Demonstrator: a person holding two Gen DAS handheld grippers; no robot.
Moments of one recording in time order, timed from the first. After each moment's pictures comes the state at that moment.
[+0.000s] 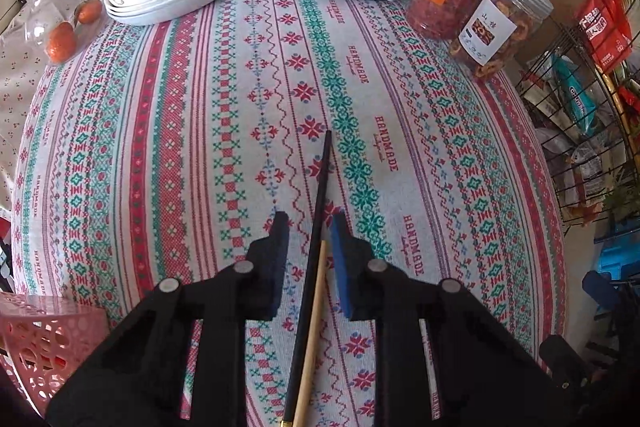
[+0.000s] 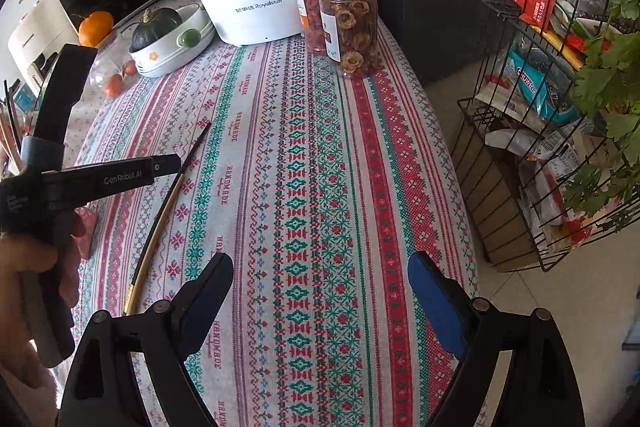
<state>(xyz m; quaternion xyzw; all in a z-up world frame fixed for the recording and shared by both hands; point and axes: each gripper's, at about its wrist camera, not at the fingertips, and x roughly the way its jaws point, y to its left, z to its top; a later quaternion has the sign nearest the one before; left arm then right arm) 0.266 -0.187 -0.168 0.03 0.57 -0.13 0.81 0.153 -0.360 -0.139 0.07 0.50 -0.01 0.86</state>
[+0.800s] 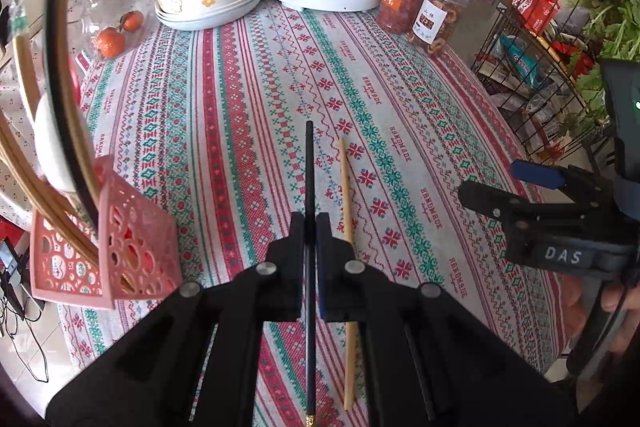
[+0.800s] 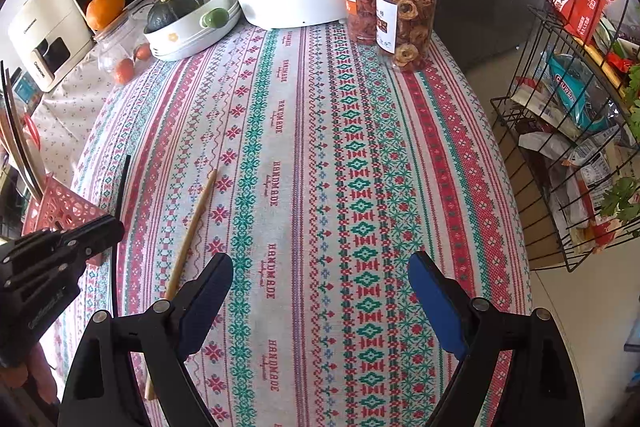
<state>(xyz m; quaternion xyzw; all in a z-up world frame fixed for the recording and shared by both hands) 0.152 -0.105 -0.105 0.05 0.51 -0.18 0.84 0.176 -0.310 -0.144 0.07 0.52 0.00 0.85</state>
